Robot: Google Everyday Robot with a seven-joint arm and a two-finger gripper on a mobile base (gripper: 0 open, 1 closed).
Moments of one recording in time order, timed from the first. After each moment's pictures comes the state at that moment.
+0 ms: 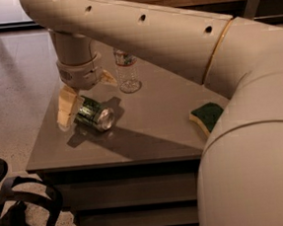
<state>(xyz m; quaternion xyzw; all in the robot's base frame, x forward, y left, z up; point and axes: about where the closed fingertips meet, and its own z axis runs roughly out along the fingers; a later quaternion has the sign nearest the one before) 0.550 0.118 0.847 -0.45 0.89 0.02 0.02</state>
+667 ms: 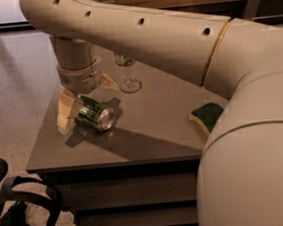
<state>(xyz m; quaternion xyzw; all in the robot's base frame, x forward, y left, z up) 0.546 0.123 0.838 -0.44 0.90 0.02 0.01</state>
